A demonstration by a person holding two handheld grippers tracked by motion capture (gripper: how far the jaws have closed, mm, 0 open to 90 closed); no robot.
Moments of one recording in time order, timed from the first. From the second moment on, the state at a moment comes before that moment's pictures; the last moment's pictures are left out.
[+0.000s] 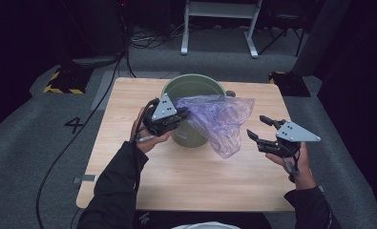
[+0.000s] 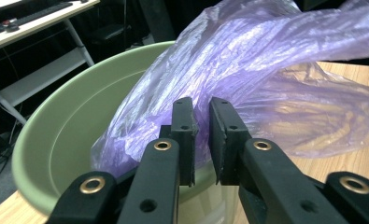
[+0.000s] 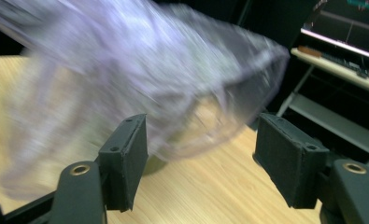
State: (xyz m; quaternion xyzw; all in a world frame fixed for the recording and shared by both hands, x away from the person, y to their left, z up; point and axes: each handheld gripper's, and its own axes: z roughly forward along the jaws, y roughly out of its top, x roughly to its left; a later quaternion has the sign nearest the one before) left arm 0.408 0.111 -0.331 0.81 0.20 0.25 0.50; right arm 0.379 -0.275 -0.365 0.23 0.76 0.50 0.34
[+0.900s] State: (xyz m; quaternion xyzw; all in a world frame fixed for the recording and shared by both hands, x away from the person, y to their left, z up) left arm 0.363 0.128 -0.353 0.78 0.23 0.23 0.54; right arm 0.415 -0.252 -0.377 0.21 0.77 0.52 0.30
